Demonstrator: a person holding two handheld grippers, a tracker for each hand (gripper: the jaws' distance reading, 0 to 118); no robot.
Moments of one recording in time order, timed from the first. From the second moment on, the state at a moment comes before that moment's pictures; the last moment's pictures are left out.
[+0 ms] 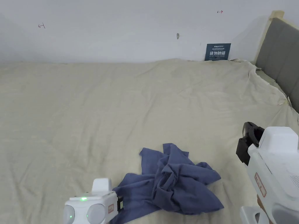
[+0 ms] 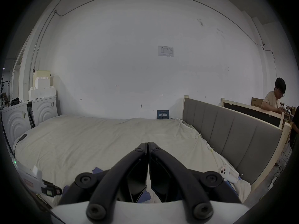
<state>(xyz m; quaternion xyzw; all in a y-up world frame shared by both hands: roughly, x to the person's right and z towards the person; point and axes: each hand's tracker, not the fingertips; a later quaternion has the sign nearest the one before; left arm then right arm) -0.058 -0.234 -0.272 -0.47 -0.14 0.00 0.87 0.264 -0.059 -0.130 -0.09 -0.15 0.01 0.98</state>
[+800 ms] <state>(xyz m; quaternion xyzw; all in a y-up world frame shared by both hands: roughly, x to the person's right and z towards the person) -0.054 -0.246 -0.266 -0.49 -0.16 0.00 0.86 0.295 -0.126 -0.192 -0.26 -0.13 -0.02 0.96</state>
